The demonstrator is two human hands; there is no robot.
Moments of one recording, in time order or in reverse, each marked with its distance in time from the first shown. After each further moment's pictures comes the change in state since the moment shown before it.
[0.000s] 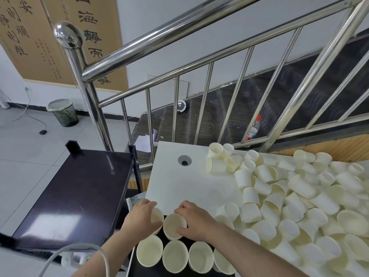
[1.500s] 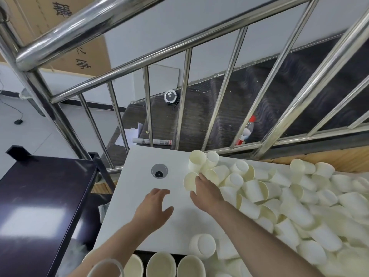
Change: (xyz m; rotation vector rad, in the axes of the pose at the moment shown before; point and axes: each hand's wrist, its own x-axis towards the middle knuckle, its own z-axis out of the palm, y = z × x) left_hand 0.136 0.120 0.025 -0.179 0.051 0.063; right_hand 0.082 0.167 -0.091 -0.049 0.102 0.356
